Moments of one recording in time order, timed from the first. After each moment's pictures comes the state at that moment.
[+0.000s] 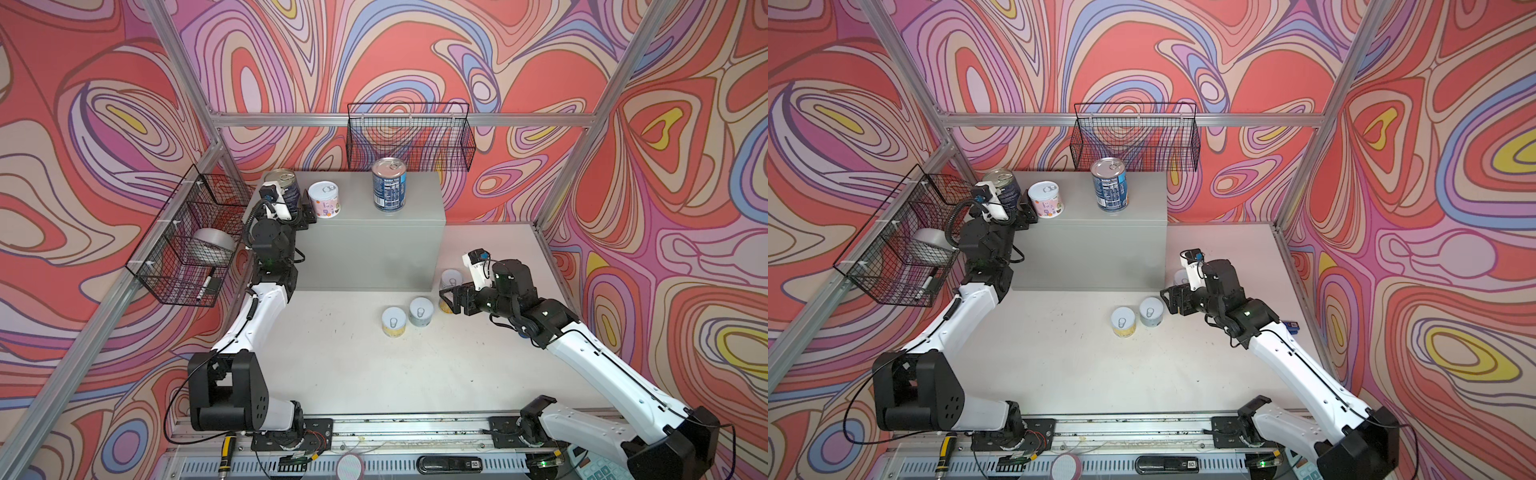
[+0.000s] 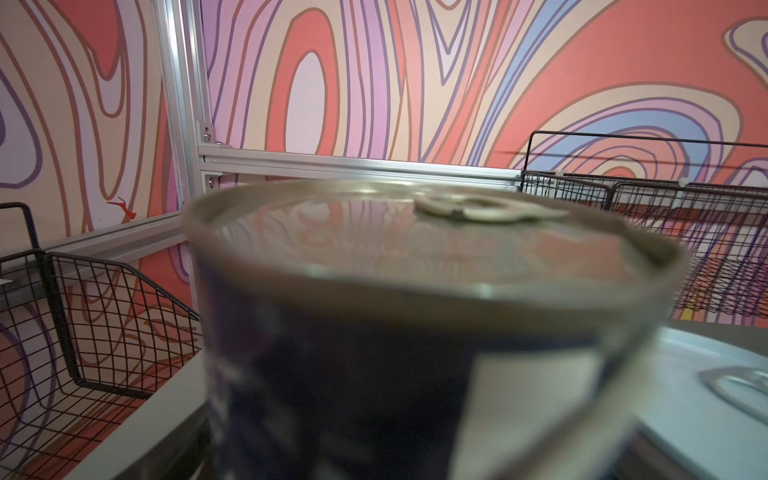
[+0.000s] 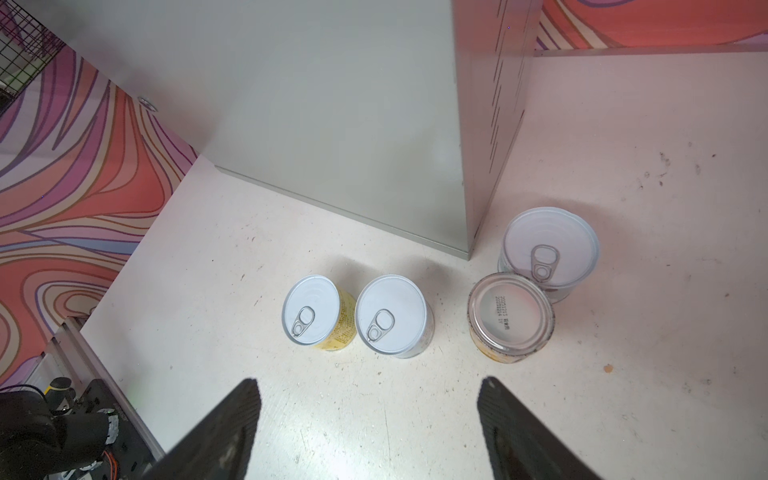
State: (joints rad) left arm 0.00 1.43 1.09 0.55 -0.08 -0.06; right arm 0.47 1.07 0.96 -0.49 -0.20 0.27
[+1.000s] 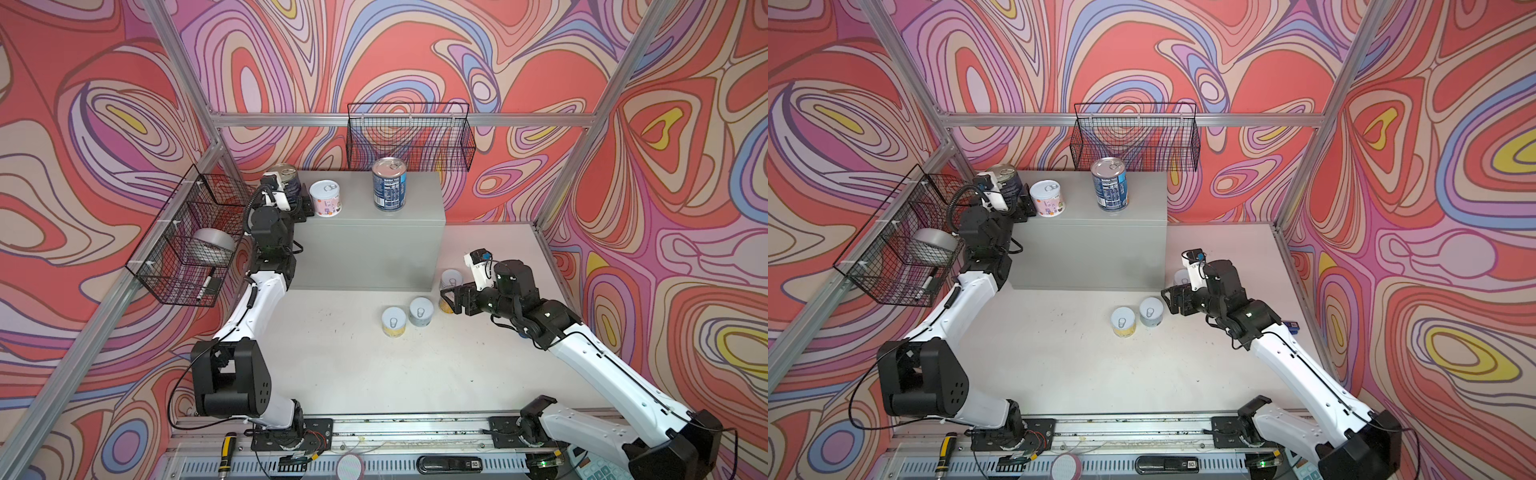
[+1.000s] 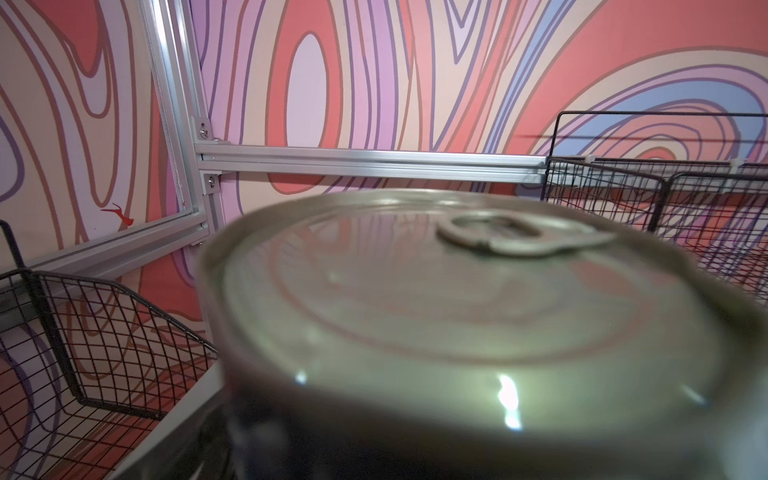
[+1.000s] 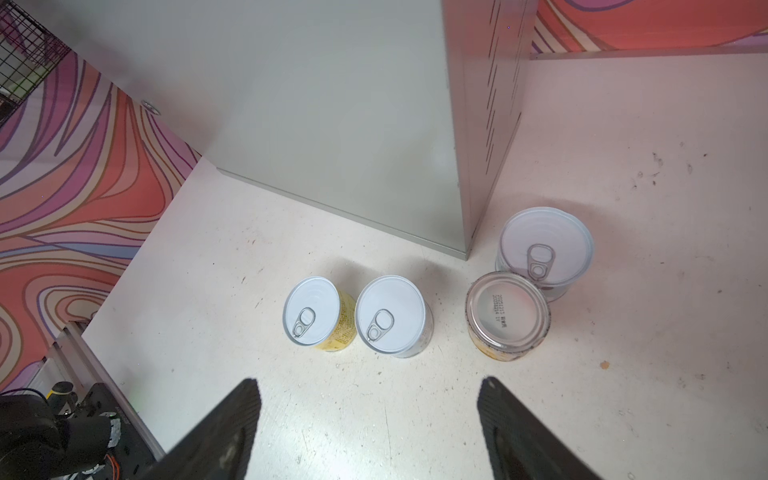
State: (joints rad) left arm 0.02 1.49 1.19 0.46 -0.07 -0.03; right arm 0.47 1.06 0.96 -0.49 -0.19 0.28
